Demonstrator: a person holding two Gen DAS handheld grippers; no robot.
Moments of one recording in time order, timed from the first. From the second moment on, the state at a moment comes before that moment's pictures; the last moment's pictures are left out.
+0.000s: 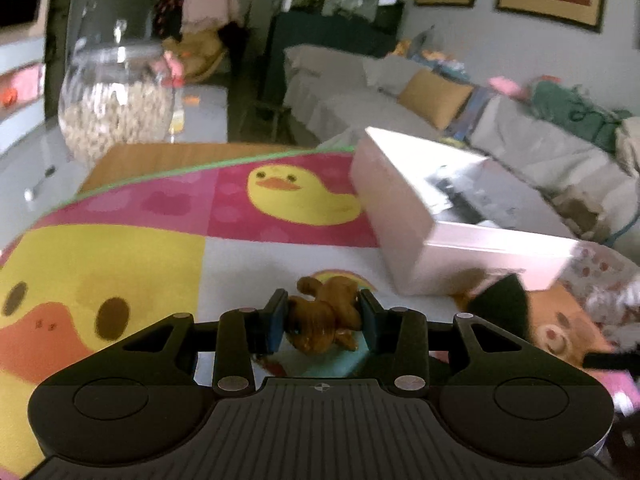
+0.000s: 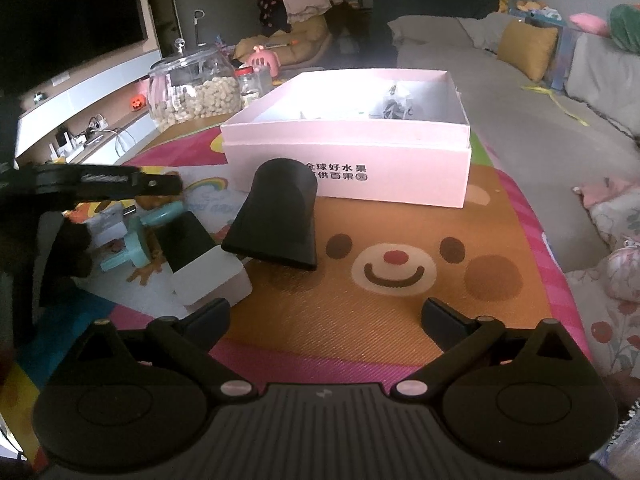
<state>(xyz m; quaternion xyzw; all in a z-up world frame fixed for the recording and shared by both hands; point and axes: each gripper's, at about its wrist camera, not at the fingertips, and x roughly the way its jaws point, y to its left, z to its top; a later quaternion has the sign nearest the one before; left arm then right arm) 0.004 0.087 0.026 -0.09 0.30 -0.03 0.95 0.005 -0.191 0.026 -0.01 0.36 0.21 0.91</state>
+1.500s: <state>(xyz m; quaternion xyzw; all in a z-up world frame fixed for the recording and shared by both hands) 0.094 0.001 0.137 -0.08 0.22 -0.14 0.96 -0.018 -0.239 0.078 0.03 0.27 0.17 0.95</state>
